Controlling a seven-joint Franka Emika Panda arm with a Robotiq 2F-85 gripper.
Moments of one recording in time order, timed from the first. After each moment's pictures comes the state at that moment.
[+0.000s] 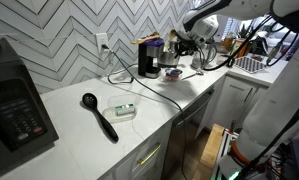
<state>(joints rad) -0.33 -0.09 -0.31 -2.11 0.37 2.42 0.75</state>
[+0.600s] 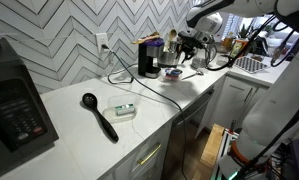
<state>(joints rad) -0.34 -0.10 -0.32 -2.09 0.31 2.20 0.77</state>
